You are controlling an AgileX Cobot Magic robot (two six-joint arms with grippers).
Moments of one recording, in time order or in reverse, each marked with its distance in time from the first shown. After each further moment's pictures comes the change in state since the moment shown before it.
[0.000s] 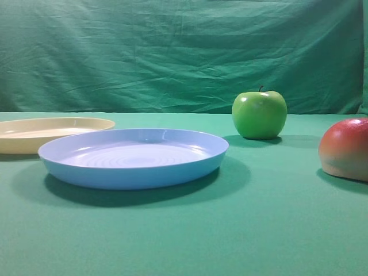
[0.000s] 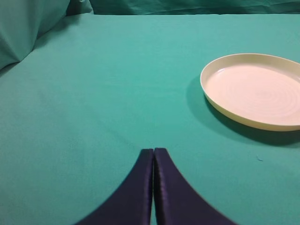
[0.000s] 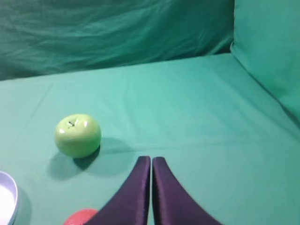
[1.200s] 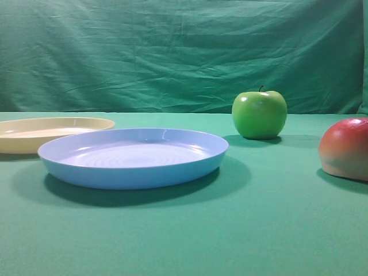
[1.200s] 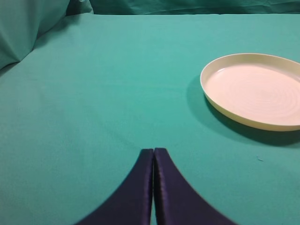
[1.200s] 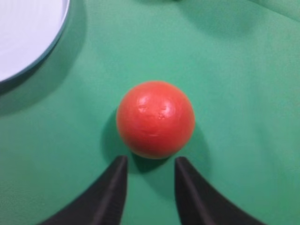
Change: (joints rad) left arm 0.000 0.000 0.000 0.000 0.000 0.000; right arm 0.253 0.768 -0.197 0.038 0.003 -0.130
